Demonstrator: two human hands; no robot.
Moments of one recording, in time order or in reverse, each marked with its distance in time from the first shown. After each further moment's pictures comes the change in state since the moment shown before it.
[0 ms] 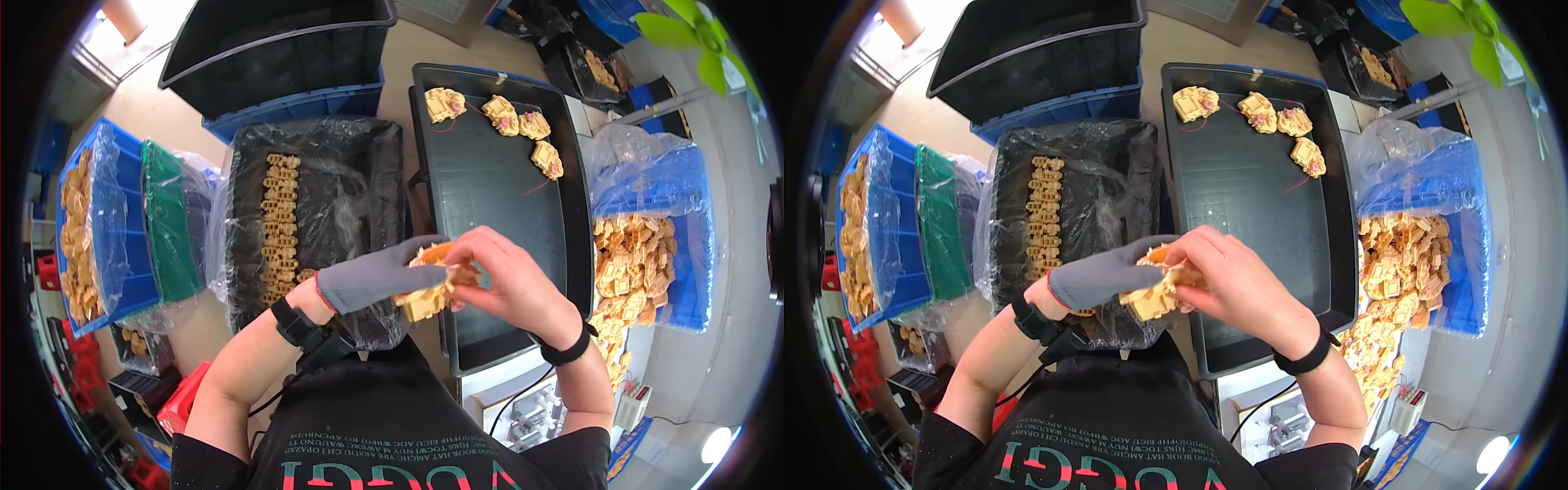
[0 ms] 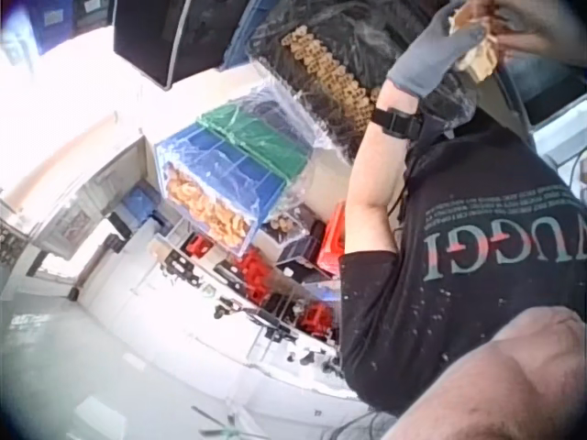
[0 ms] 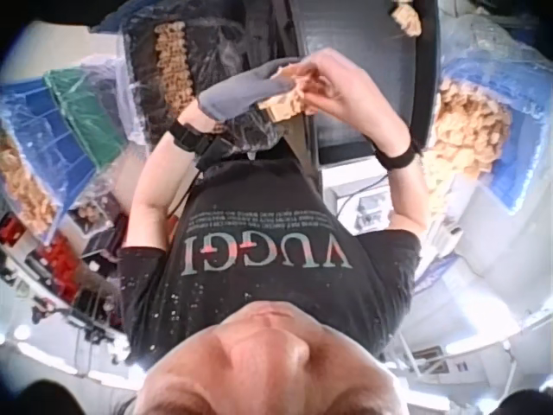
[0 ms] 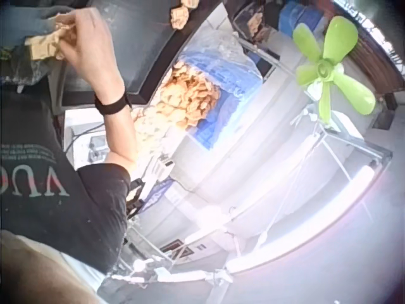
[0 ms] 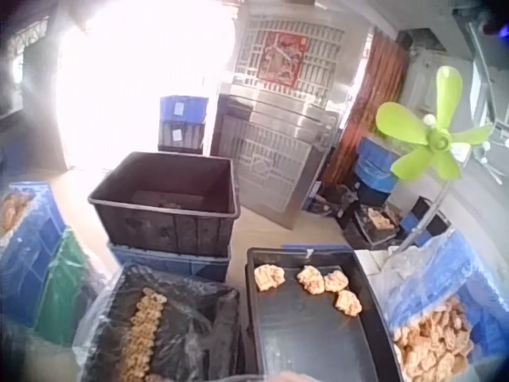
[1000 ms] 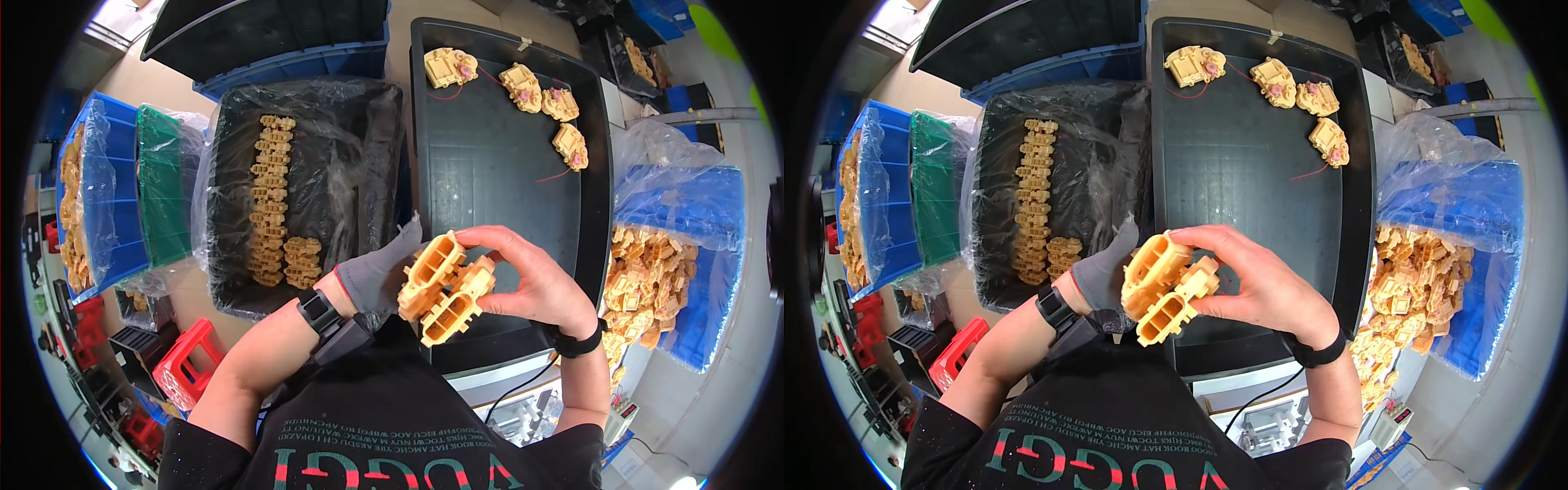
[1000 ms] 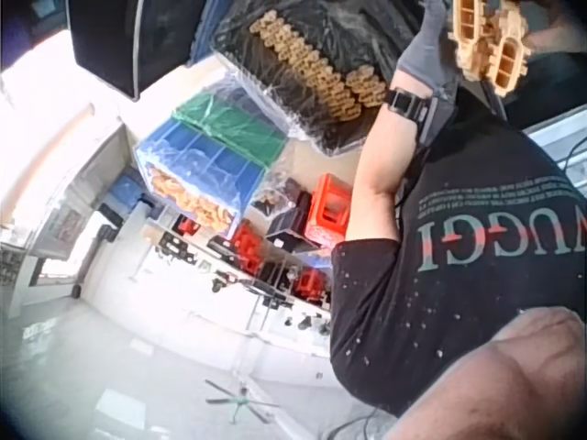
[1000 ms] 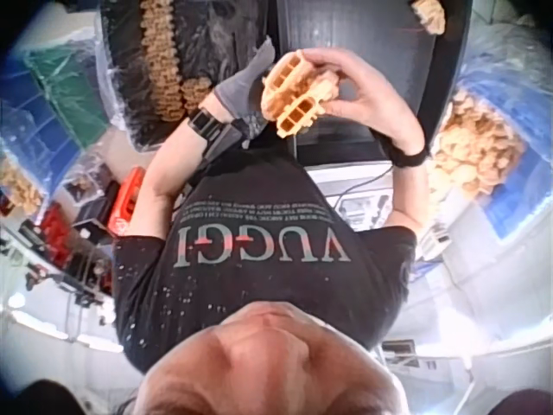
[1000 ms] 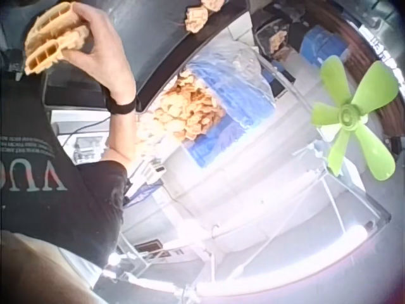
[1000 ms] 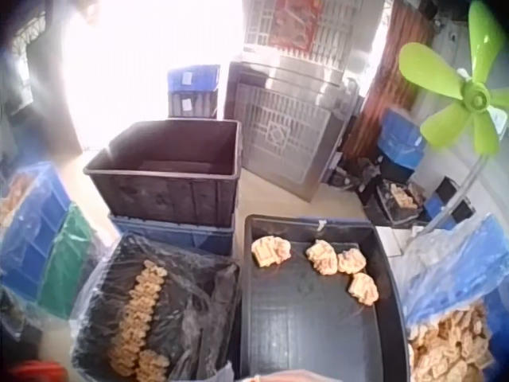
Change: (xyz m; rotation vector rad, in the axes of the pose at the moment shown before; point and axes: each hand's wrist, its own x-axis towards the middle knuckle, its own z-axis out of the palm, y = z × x) left_hand 0.076 -0.075 -0.001 -1.058 -0.290 0.027; right_hand -0.024 0.092 -0.026 0.444 -0.218 0.153
